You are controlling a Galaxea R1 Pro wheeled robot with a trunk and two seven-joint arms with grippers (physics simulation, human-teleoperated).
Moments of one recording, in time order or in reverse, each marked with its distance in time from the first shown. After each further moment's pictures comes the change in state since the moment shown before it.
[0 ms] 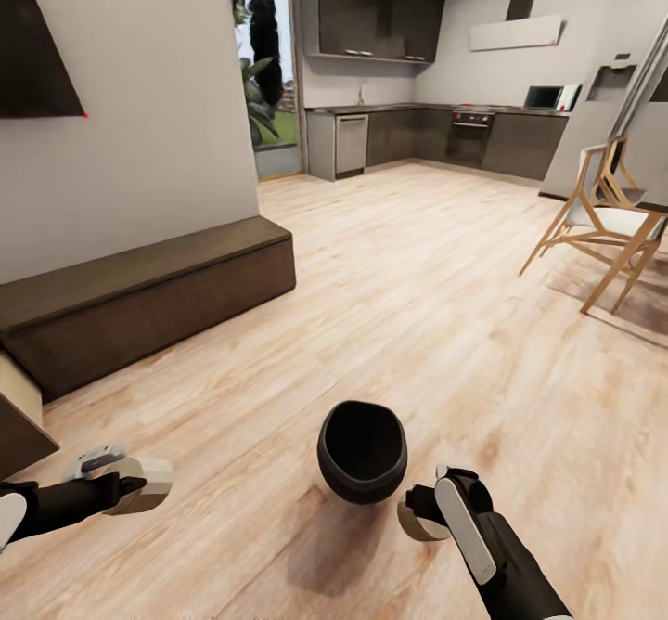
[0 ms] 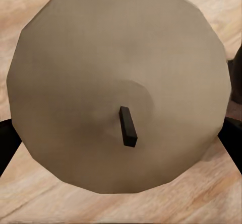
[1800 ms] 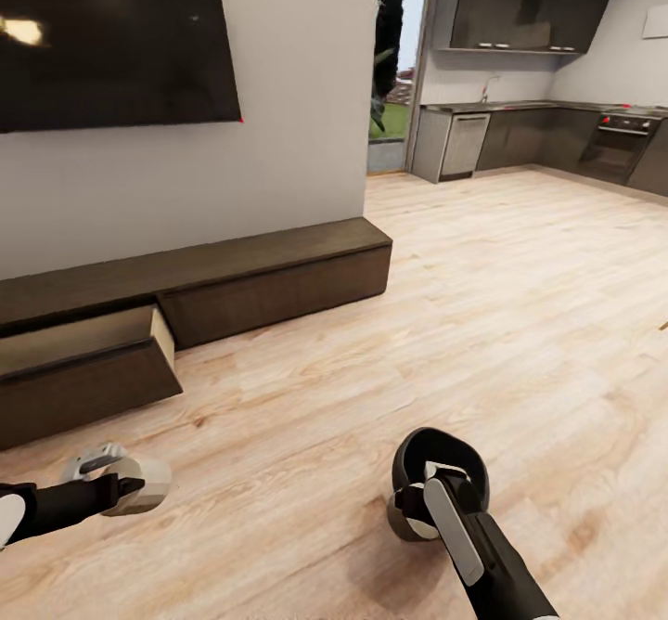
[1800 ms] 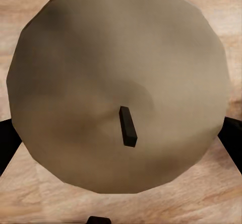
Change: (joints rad) left arm 0.000 -0.002 0.008 0.012 0.000 -0.004 -0.001; right arm 0.000 0.038 0.013 0.000 0.013 0.004 -0.007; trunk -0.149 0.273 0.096
